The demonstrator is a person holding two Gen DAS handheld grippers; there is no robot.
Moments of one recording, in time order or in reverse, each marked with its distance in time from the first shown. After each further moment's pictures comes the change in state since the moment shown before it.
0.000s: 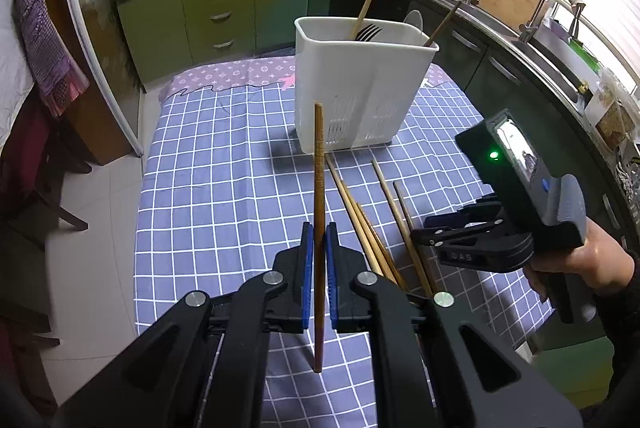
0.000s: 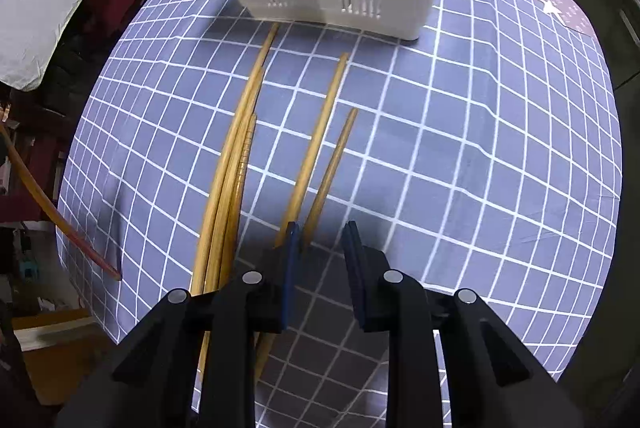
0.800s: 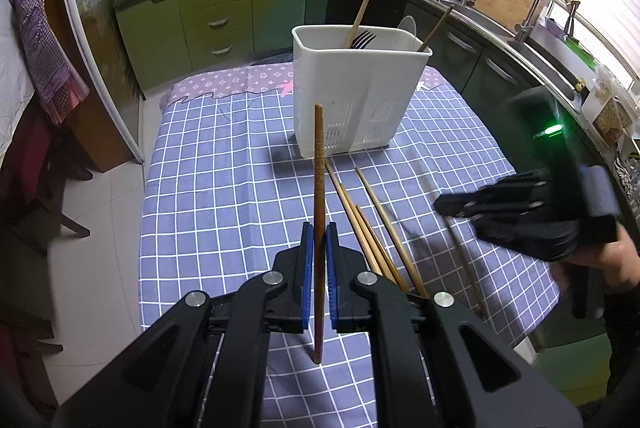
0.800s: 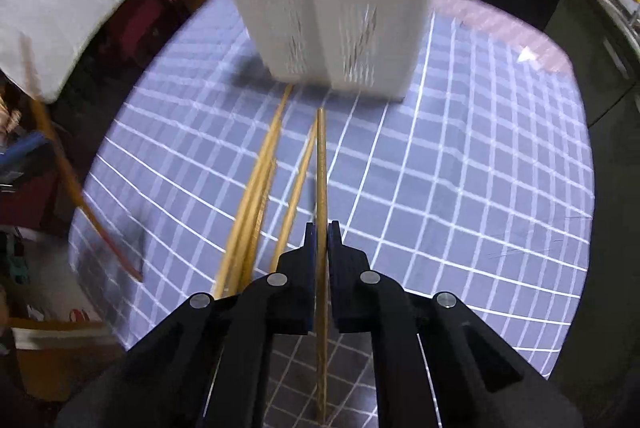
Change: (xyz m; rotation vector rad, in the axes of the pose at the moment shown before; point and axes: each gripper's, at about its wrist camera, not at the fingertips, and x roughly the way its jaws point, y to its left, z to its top) left arm -0.010 0.000 0.000 0.017 -0.017 0.002; right arm -0.059 0.018 -0.012 -0.011 -0.249 0.033
